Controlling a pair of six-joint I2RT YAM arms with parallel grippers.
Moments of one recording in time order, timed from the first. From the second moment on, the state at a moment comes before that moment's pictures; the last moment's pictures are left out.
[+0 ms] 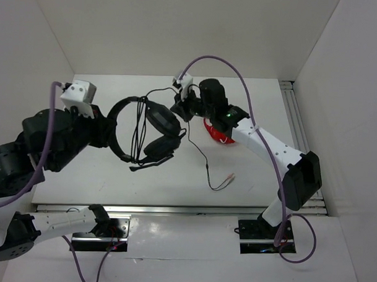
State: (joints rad) left arm -0.85 0.97 1.76 -1.15 -0.50 -0.33; right arm 0.68 1.61 1.49 -0.18 -0.32 -0.15
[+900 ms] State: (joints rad) left arm -0.52 1.46 2.02 -1.20 -0.65 -0.57; right arm 0.96 1.74 0.75 0.69 -0.41 0.23
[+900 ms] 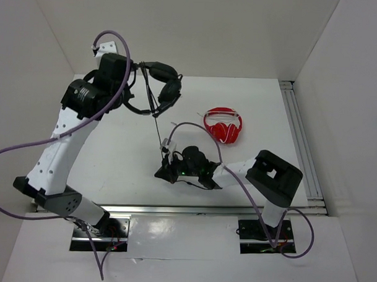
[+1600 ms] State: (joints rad) left arm -0.18 1.56 1.65 -1.07 -0.48 -0.53; right arm 1.45 1.37 0.80 0.28 0.30 0.04
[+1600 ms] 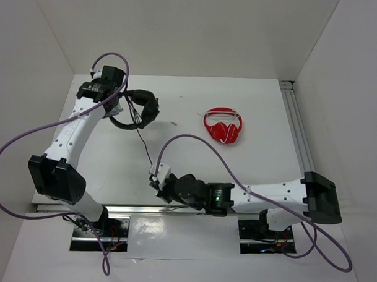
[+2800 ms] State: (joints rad) left arm -0.93 1.05 1.33 -1.10 -0.38 -0.39; right arm 0.87 1.35 1.35 -0.33 0.33 -0.32
